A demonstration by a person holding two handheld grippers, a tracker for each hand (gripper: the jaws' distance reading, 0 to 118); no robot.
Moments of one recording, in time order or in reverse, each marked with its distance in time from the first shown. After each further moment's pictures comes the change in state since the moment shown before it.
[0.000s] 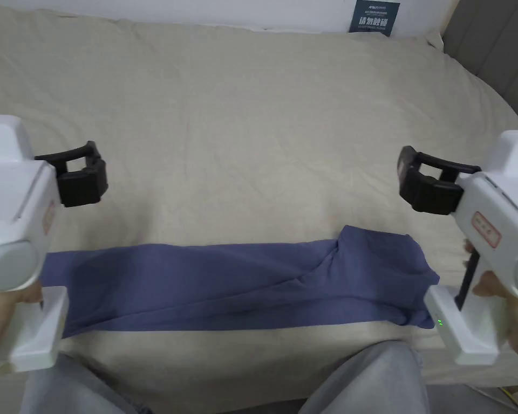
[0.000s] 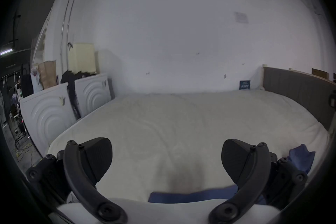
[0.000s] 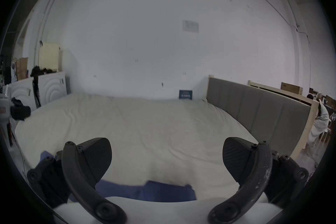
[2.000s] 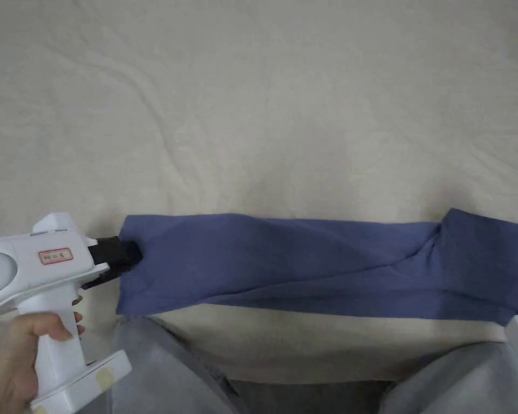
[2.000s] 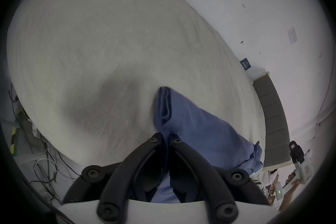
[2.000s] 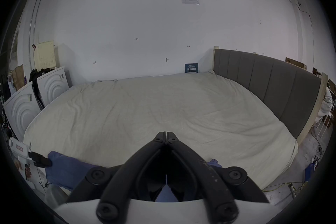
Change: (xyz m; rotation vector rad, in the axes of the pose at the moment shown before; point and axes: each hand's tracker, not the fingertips) left arm -0.124 -0.142 -0.071 -0.777 -0.247 0.677; right arm -0.023 -0.039 -0.039 -0.251 0.021 -0.088
